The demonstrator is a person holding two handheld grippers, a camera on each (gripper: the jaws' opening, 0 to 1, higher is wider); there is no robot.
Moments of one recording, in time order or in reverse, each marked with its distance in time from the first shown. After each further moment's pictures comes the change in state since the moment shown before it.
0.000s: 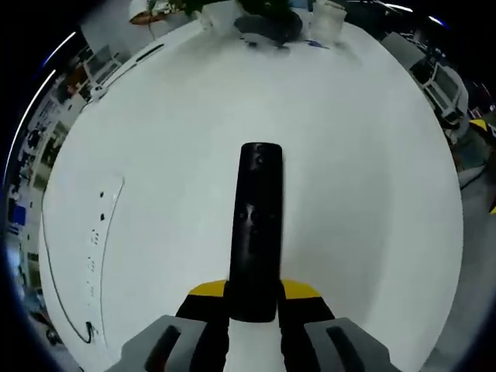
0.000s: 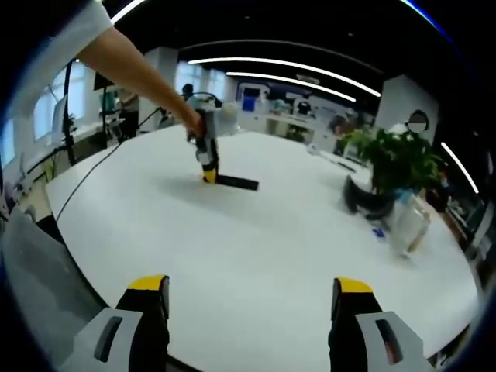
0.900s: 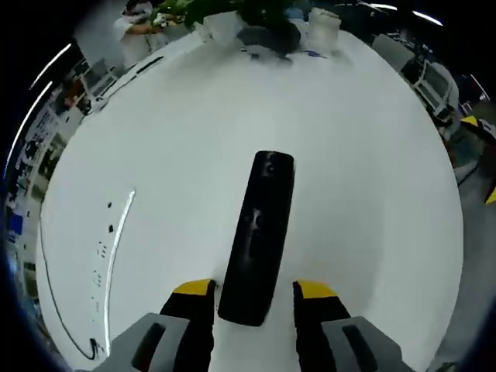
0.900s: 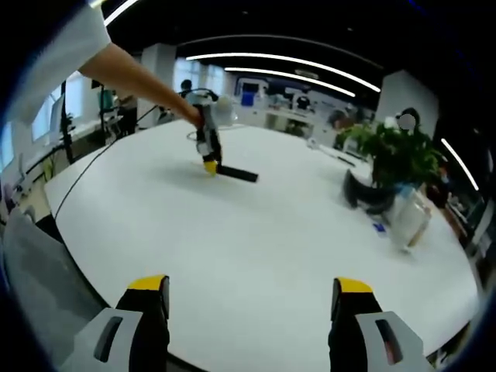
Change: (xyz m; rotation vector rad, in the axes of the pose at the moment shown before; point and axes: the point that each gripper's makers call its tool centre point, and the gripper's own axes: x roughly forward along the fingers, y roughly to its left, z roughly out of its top) left arm 0.000 0.035 0.007 0.017 -0.091 -0.048; right arm 0.005 -0.001 -0.005 0.011 0.033 0.000
